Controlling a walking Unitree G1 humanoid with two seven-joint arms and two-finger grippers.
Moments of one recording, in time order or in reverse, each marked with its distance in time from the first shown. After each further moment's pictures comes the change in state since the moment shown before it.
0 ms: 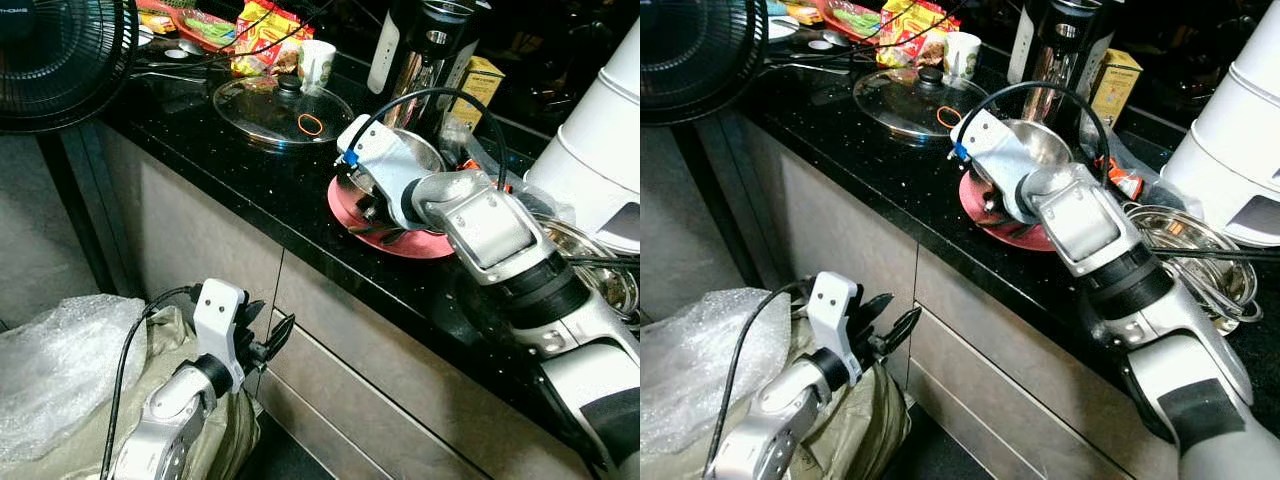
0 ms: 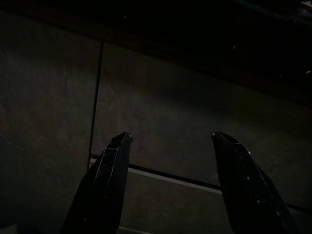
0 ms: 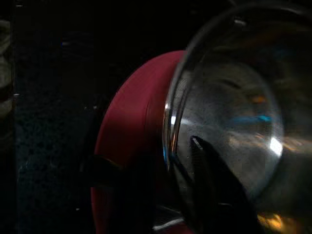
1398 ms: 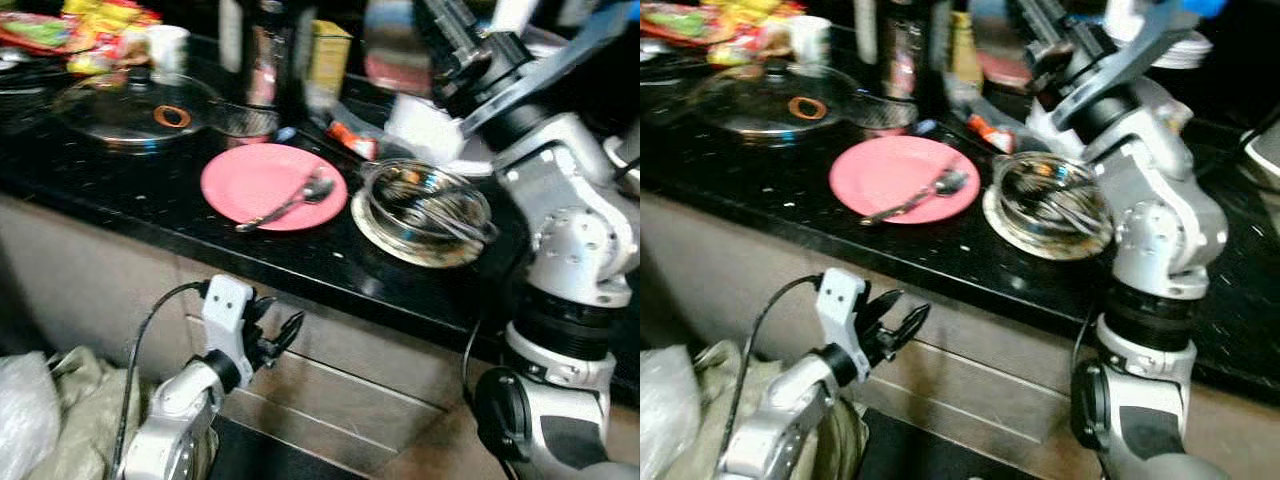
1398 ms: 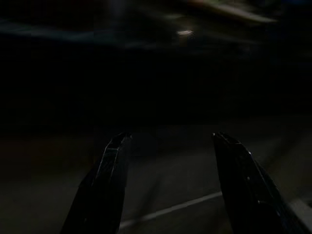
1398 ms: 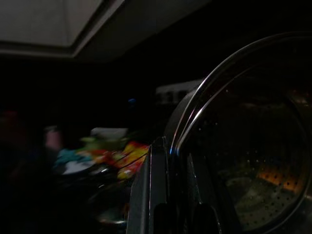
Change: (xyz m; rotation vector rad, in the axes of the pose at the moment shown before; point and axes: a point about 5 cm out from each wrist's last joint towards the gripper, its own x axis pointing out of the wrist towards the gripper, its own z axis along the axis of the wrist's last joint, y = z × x) left arm 0.001 -0.009 0.001 -0.019 -0.002 -0.098; right arm -0.107 -0.044 0.041 0.709 -1.209 0.034
